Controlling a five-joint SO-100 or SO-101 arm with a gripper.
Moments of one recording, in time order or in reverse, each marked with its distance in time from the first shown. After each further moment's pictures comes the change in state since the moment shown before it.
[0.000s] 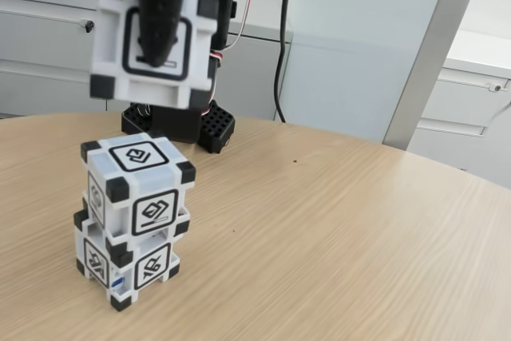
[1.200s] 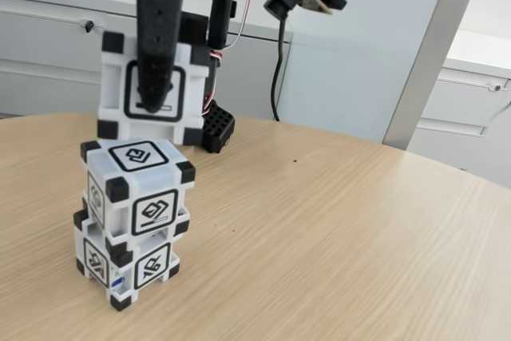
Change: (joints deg) arm 0.2 0.0 8.7 0.0 5.0
